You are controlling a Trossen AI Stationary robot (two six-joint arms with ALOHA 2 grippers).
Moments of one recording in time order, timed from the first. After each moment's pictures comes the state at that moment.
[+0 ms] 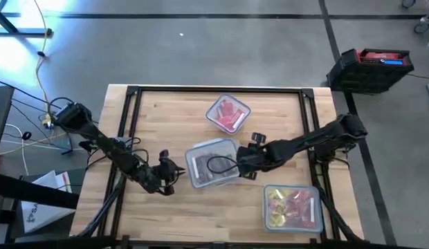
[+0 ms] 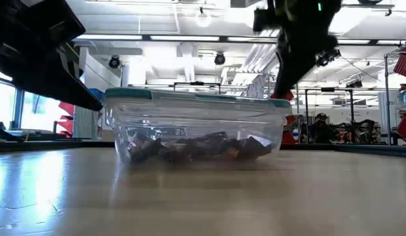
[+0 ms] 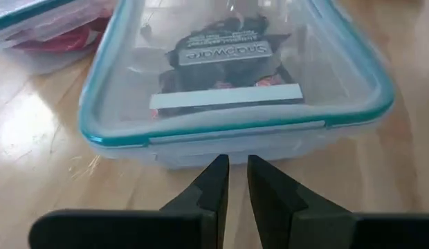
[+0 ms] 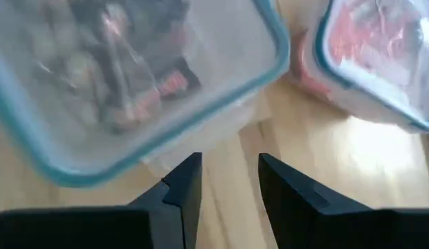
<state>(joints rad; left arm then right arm) -0.65 1.36 0.45 0.11 -0.74 -0.54 0.28 1.66 1.18 -0.86 0.48 0.39</state>
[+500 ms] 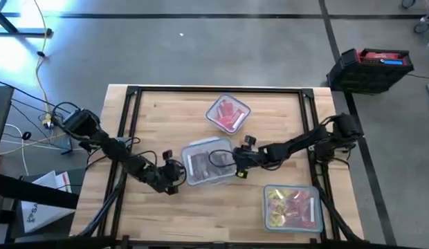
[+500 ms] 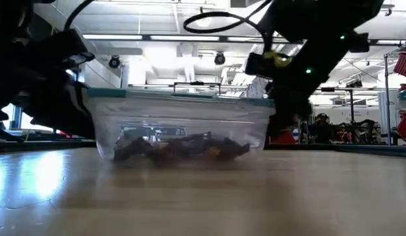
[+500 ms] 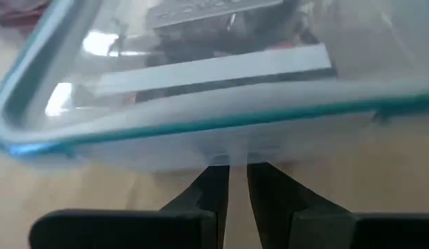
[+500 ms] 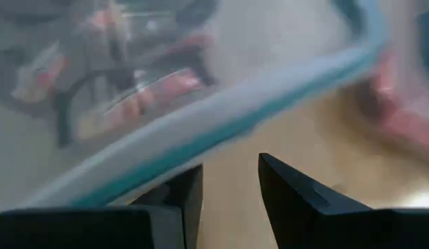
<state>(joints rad) -0.57 1.50 0.45 0.22 -0.71 -0.42 0.22 1.73 0.83 -0.08 0.41 0.25</state>
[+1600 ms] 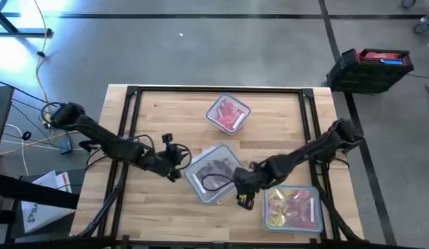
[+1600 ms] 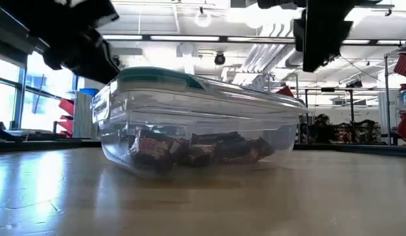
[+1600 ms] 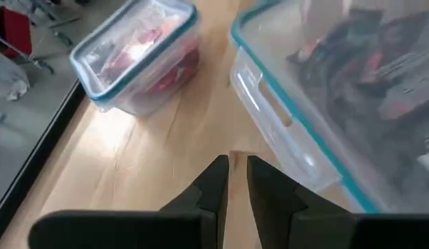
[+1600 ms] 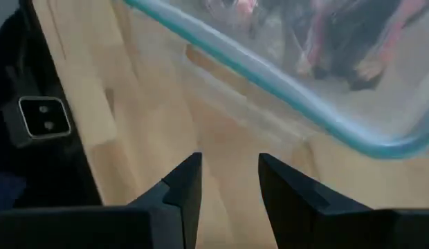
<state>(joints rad) -0.40 1.30 0.62 -0.18 -0.74 -0.18 0.44 1.78 1.34 -0.75 0.00 0.86</state>
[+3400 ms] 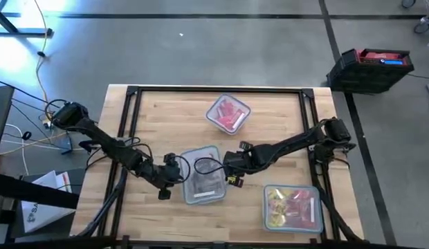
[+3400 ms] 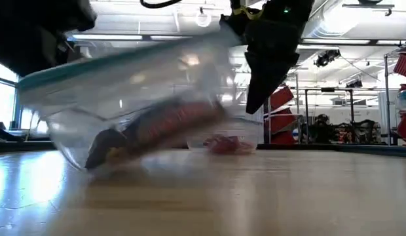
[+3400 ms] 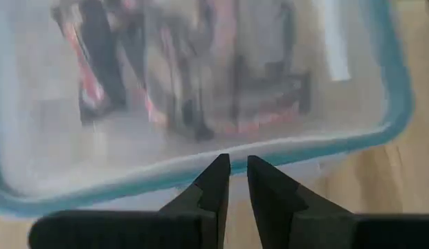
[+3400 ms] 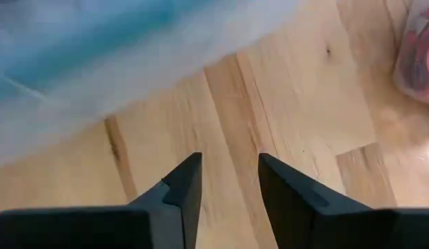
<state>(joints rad) -0.55 1.30 0.63 -0.29 -0.33 -0.45 0.26 1.85 1.34 -0.76 0.28 0.49</state>
